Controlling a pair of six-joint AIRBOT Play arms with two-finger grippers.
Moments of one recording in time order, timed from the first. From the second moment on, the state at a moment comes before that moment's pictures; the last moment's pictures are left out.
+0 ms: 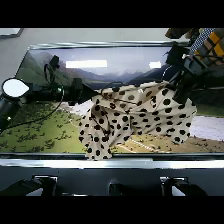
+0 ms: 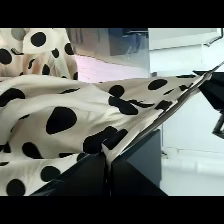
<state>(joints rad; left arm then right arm) -0.30 -1.19 1.25 0.55 -1.03 -1.67 -0.01 -1.12 1.52 -1.24 1.35 0.39</state>
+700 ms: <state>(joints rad) -0.30 -1.20 1.31 0.50 -0.93 -1.71 -0.01 -1.14 1.46 -1.21 1.25 0.39</state>
